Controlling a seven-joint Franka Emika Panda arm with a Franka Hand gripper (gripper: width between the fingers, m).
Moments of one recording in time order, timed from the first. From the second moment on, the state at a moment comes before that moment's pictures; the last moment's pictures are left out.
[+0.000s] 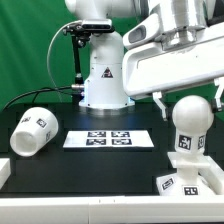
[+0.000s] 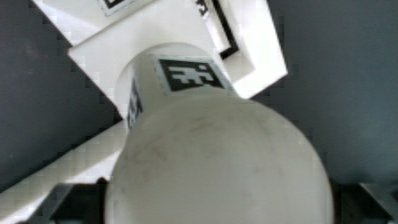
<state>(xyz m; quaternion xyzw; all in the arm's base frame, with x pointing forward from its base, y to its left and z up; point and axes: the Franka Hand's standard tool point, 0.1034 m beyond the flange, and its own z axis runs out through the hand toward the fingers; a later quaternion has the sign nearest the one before) 0.609 0.092 0.128 -0.94 0.25 -0.22 0.09</state>
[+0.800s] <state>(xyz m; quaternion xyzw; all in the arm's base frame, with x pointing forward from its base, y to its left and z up) 0.606 0.093 0.125 -0.96 0.19 -0.17 0.07</state>
